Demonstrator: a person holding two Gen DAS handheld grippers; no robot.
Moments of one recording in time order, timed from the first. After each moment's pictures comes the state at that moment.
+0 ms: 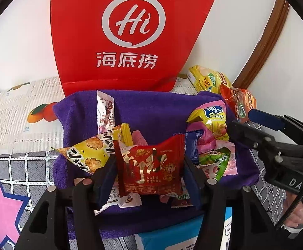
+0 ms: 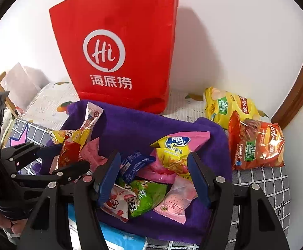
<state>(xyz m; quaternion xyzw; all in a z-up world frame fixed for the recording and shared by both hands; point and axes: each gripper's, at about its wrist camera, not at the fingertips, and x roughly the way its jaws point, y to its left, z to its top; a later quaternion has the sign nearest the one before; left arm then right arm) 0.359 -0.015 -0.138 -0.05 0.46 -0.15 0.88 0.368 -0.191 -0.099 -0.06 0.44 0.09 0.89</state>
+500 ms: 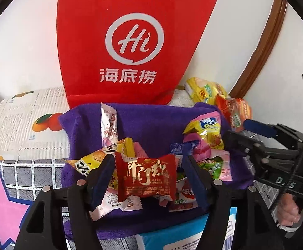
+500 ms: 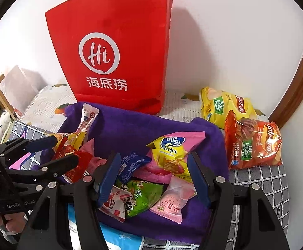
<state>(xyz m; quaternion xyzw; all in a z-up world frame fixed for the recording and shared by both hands) 0.353 -0.009 -0.120 -0.07 0.42 -0.16 0.89 0.369 -0.199 -0.096 -0.05 0.43 0.08 0.90</state>
